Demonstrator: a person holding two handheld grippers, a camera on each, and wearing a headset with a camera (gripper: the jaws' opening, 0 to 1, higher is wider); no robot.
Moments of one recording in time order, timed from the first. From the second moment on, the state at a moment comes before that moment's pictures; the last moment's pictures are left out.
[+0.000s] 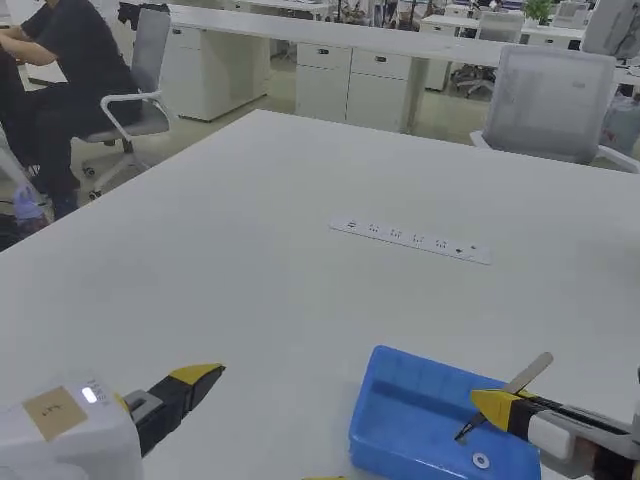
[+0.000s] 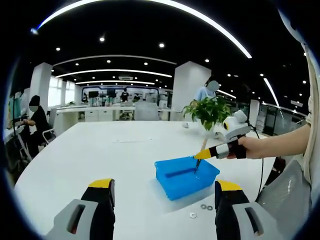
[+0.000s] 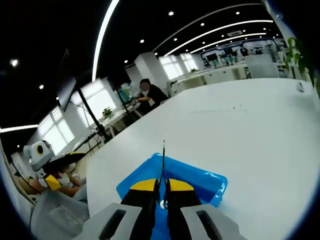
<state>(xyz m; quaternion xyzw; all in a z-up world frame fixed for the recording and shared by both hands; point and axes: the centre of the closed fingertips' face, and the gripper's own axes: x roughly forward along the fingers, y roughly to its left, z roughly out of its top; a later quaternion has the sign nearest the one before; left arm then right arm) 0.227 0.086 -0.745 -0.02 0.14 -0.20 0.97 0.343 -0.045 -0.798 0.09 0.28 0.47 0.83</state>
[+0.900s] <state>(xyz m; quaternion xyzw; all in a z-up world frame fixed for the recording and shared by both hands) 0.228 0.088 -0.745 -0.02 0.14 -0.20 0.97 0.348 -0.037 -0.830 -0.01 0.29 0.50 0.81</state>
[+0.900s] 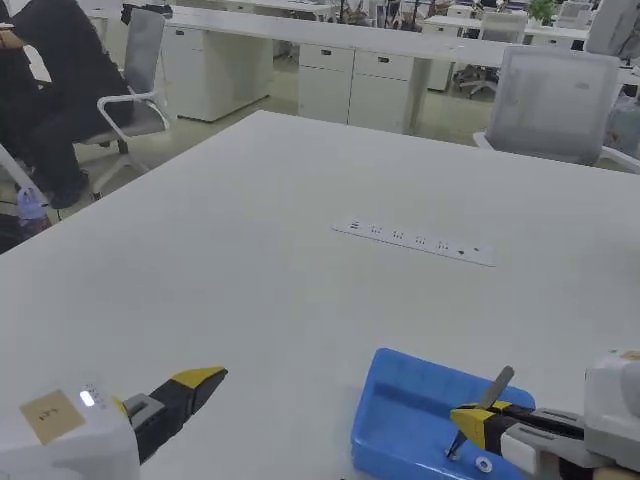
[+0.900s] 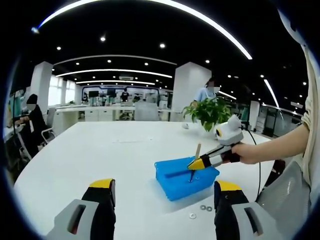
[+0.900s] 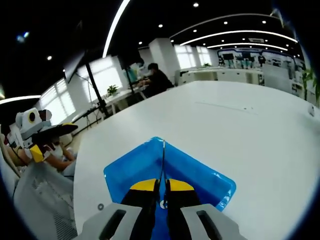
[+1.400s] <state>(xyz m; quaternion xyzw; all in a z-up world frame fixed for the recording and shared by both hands) 0.228 0.088 -0.743 -0.03 0.14 -0.20 0.97 0.343 -0.037 -0.809 -0.02 0.26 0.51 0.82</state>
